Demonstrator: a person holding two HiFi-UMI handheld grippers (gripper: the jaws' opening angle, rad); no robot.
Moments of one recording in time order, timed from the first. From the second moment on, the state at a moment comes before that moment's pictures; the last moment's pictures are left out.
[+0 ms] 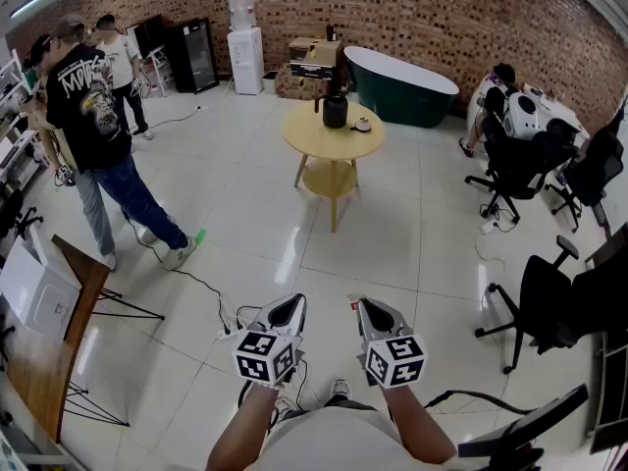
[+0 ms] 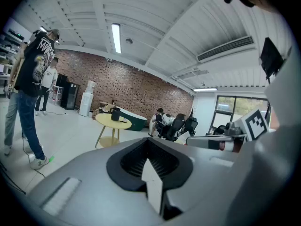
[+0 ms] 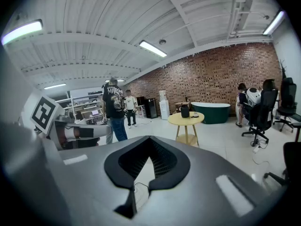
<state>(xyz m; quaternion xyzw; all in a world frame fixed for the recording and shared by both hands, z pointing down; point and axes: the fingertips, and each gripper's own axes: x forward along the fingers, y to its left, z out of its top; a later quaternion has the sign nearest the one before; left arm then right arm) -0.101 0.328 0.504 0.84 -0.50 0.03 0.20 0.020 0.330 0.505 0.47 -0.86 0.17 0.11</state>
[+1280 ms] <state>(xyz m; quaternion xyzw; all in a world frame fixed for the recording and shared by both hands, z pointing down) -0.033 0.292 0.512 0.81 -0.54 0.02 0.20 0.100 0.276 0.518 0.43 -0.88 0.17 0.13</state>
